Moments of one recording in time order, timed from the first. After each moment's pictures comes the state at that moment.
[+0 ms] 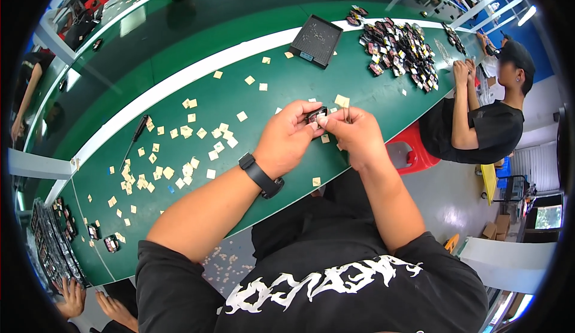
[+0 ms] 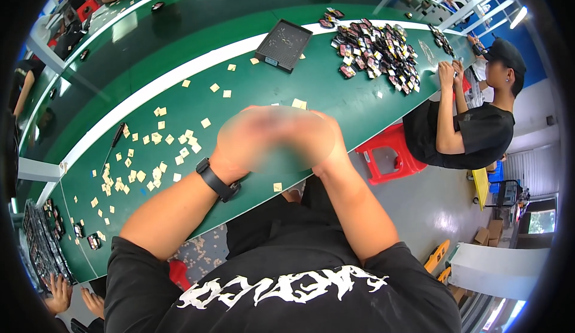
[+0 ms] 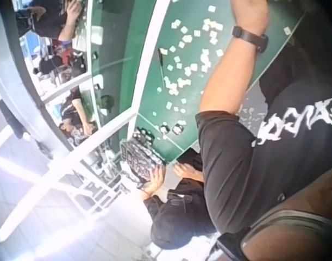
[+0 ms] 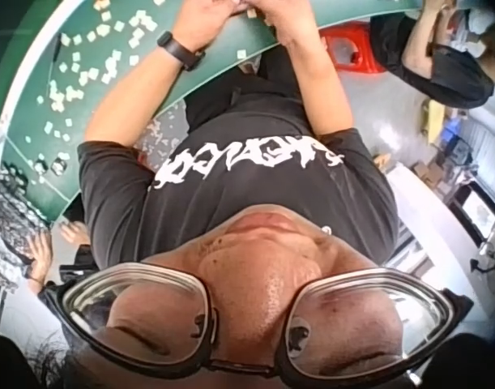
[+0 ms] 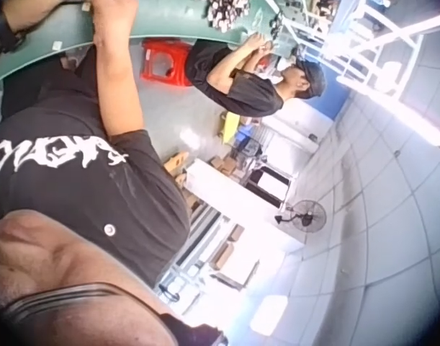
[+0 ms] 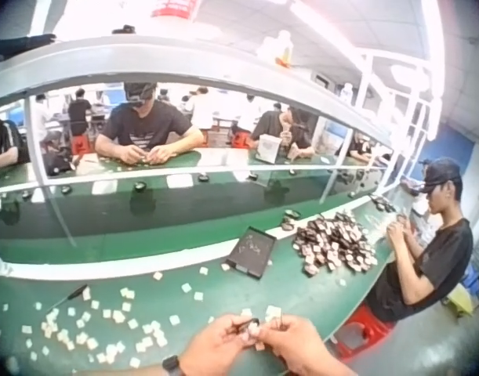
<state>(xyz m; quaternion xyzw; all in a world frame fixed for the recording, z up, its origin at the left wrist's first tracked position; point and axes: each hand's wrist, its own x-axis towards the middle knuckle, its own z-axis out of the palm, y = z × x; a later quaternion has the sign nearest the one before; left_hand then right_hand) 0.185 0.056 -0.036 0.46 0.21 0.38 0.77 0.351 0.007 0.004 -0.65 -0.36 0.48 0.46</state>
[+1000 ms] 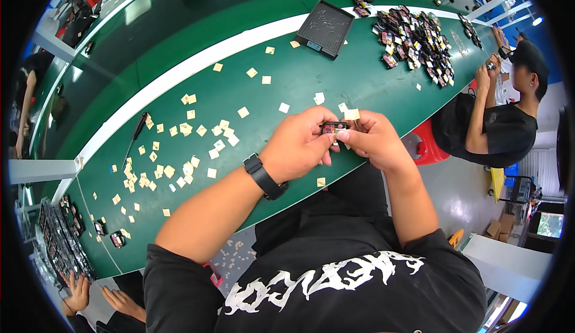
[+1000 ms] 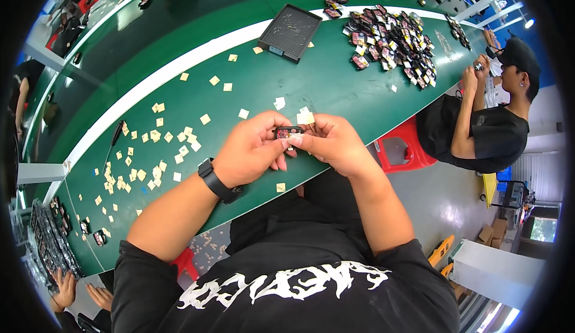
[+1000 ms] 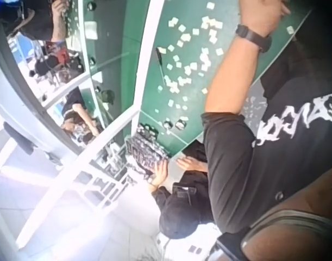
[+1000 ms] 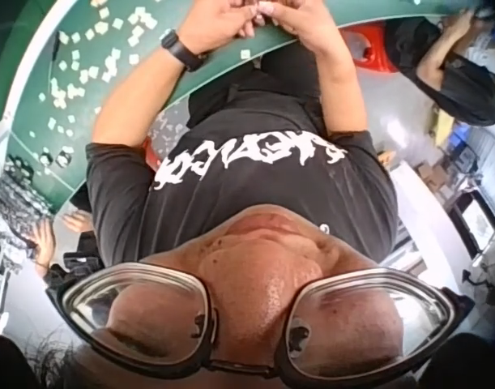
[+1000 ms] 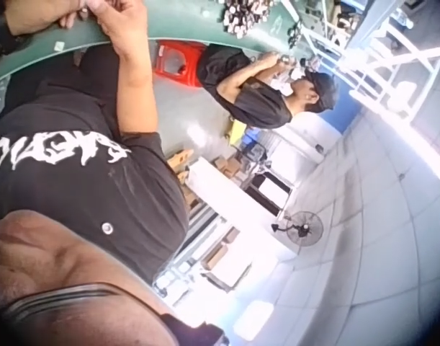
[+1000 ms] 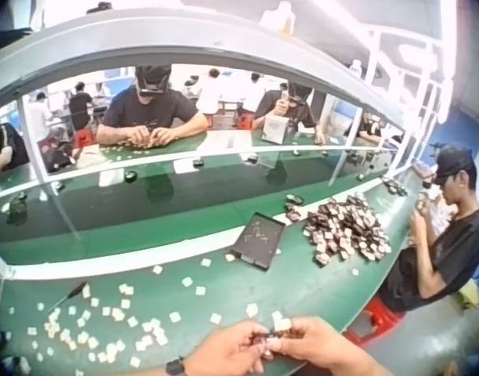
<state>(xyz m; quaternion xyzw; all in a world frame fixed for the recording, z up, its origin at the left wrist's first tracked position) 0.181 0.055 -0.011 0.54 0.27 0.22 0.77 0.389 -0.001 0.007 -0.54 -0.42 0.62 0.37</state>
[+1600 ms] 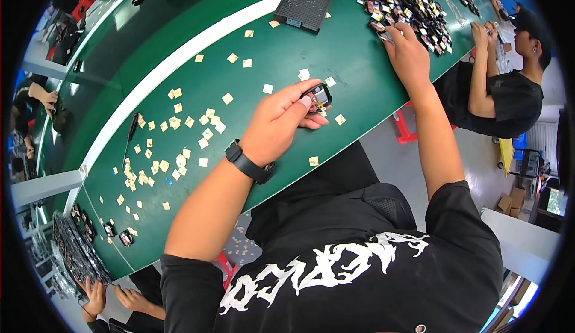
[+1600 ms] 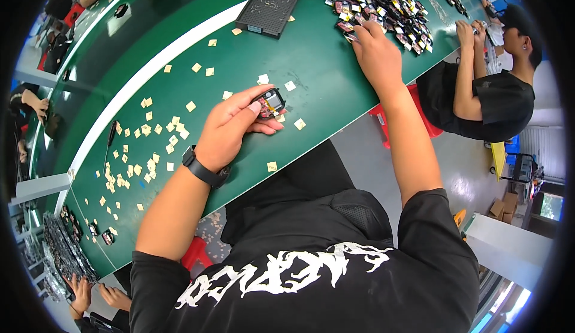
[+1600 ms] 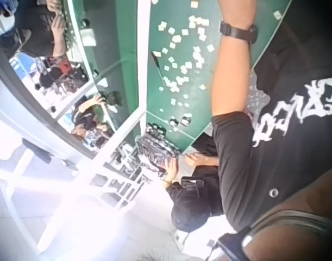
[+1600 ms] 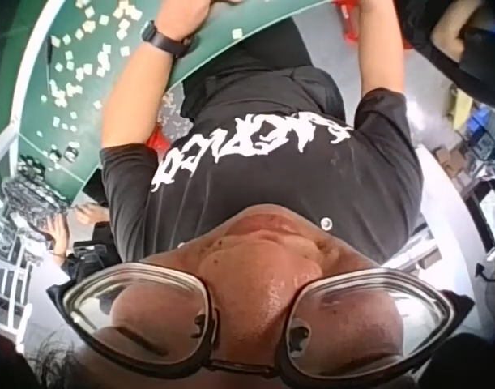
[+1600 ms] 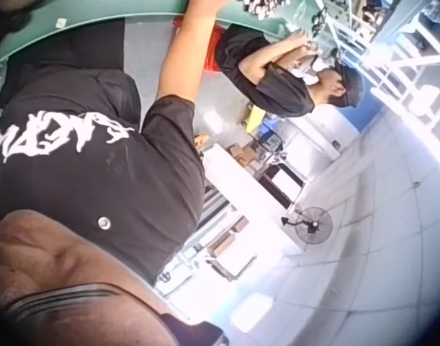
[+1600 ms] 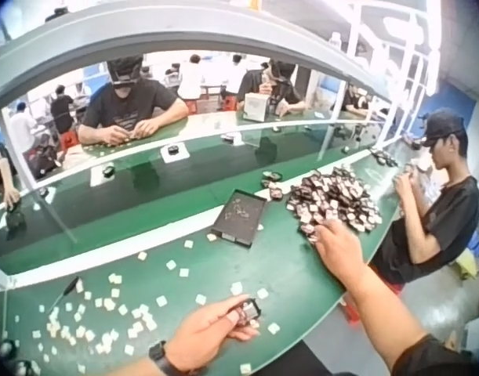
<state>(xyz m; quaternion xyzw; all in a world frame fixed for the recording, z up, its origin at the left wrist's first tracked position) 0.182 0.055 -0.018 0.51 0.25 0.27 0.77 0.526 0.069 -0.027 -0.67 -0.68 -0.23 0.17</state>
